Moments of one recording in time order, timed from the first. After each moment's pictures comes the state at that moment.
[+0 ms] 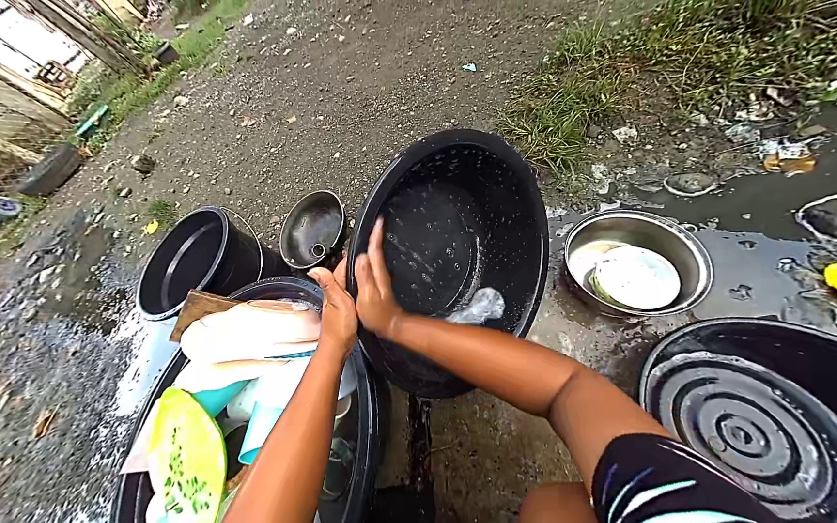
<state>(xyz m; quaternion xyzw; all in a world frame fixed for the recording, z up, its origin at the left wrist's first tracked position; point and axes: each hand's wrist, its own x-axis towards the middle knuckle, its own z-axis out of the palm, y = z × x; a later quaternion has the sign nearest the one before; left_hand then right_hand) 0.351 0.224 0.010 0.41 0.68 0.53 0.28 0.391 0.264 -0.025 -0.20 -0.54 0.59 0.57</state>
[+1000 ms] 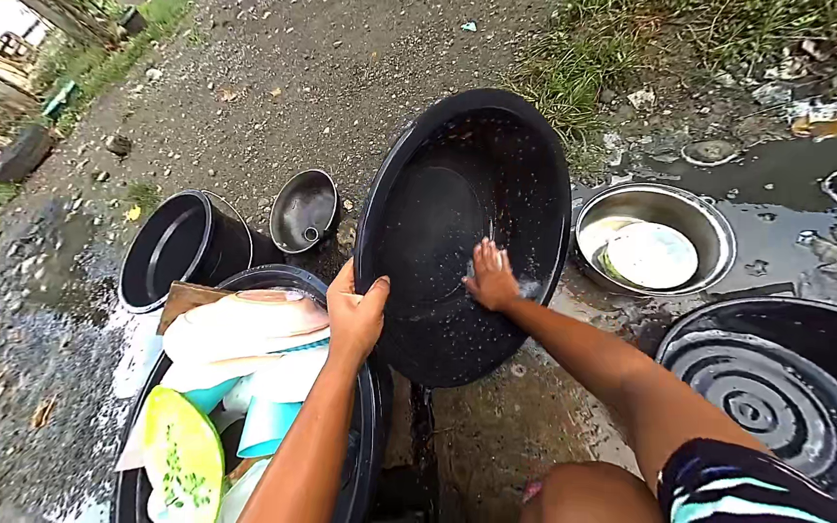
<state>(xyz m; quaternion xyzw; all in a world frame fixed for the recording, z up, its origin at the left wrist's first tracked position) 0.362 0.215 -0.004 0.44 0.68 0.53 0.26 0.512 0.346 -0.260 -0.47 -0.81 0.35 0.04</state>
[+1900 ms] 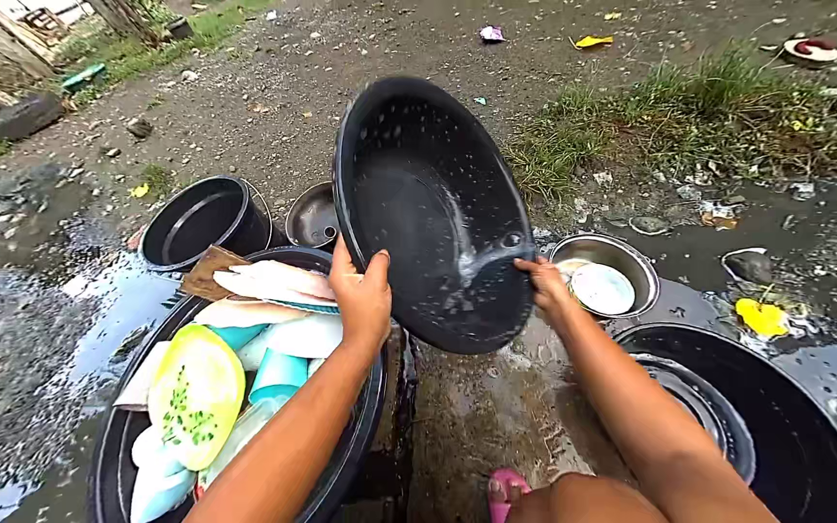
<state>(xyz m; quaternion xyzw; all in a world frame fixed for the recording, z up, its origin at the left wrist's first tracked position) 0.395 0.171 0.061 0.34 0.58 0.71 0.21 0.590 0.342 -0.129 -0.53 -0.31 0.66 0.44</state>
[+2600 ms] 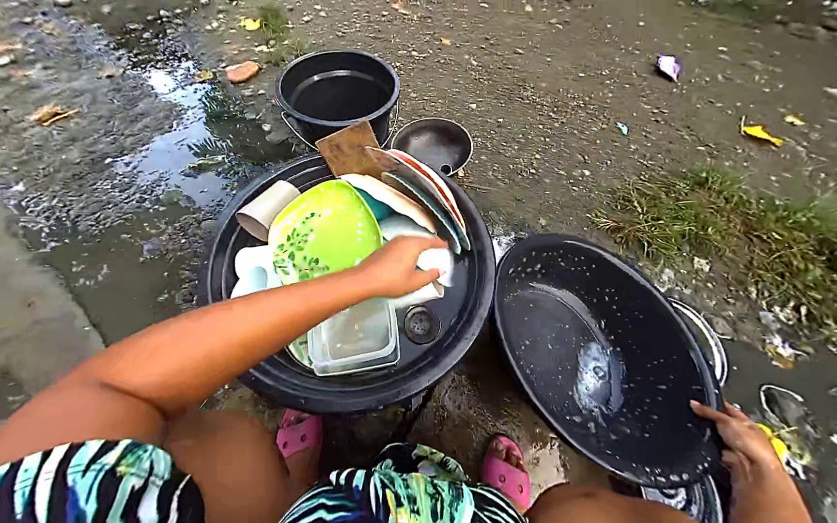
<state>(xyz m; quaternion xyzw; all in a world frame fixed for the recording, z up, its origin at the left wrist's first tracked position) 0.229 0.008 0.045 0.62 0.69 0.27 0.26 0.751 0.252 -0.108 -0.72 -0.47 0.43 0.26</state>
